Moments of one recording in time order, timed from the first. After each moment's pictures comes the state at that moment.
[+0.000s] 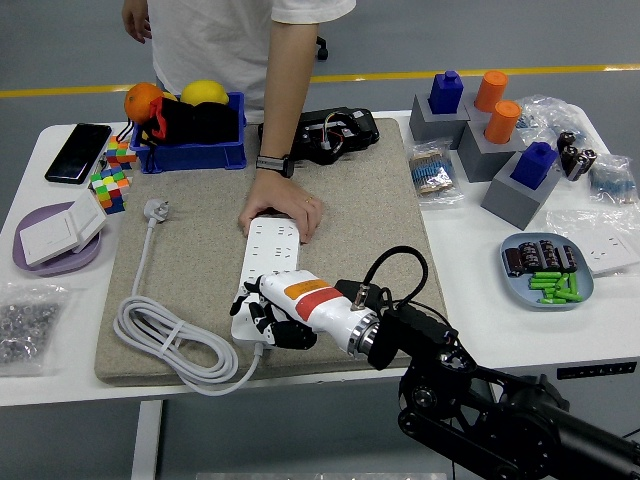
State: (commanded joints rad) left arm -0.12 0.02 -1.61 -0.18 1.76 -0.08 0.32; right arm 0.47 -0.01 0.53 1.41 -1.85 -0.15 -0.09
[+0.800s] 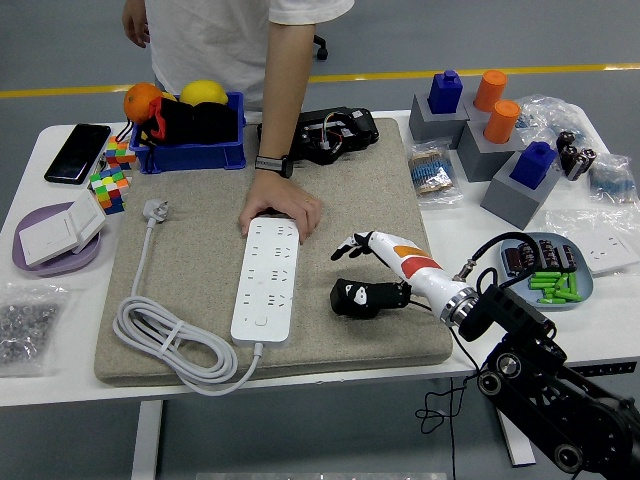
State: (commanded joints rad) left arm -0.12 0.02 -1.61 -0.18 1.75 -0.07 0.31; right arm 0.29 -0.11 0.89 1.37 -1.87 -0.09 -0.01
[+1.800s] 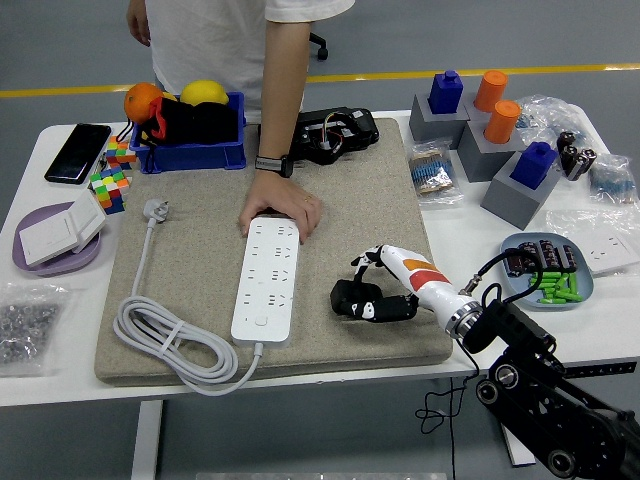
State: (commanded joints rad) left arm -0.12 0.02 -1.61 -0.18 1.76 -0.07 0.31; right arm 0.28 -0.10 0.87 1.26 -1.90 -0.13 0.01
